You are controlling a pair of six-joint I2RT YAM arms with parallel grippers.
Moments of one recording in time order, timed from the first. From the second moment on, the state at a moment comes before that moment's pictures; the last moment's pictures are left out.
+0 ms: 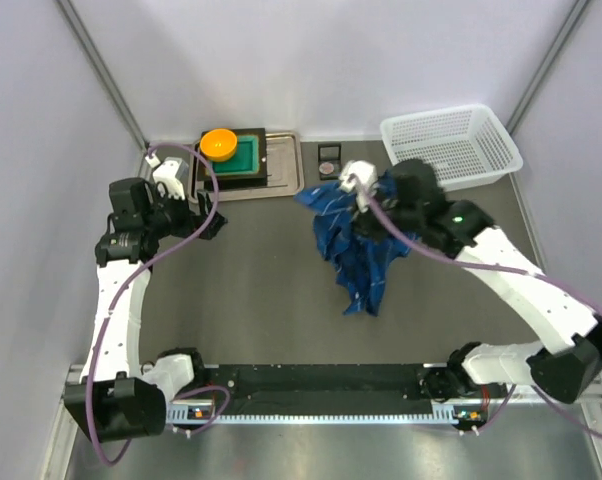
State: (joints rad) left arm 0.13 1.04 1.07 -0.59 0.57 0.04; right arm 0.60 1.21 1.33 -0.65 -0.32 -0.29
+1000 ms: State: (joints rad) left arm -0.63 1.85 1.62 -0.73 0.51 0.37; right arm 0.04 1.32 1.18 -0.81 -0.65 -0.10
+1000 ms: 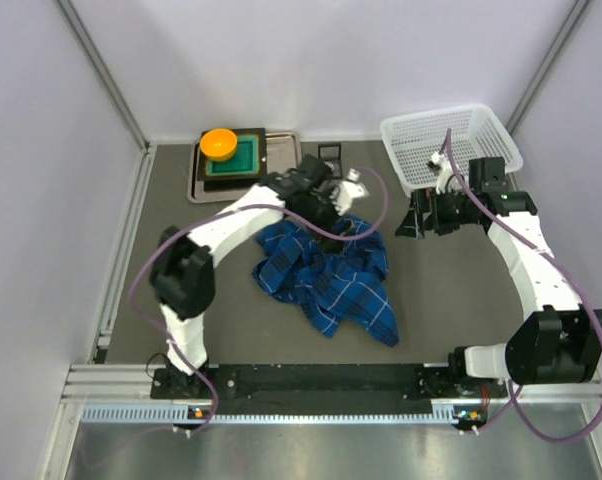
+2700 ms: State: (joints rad) left arm -0.06 1.28 1.20 -1.13 0.62 0.78; right arm 0.57 1.83 1.34 -0.59 -0.78 -0.02
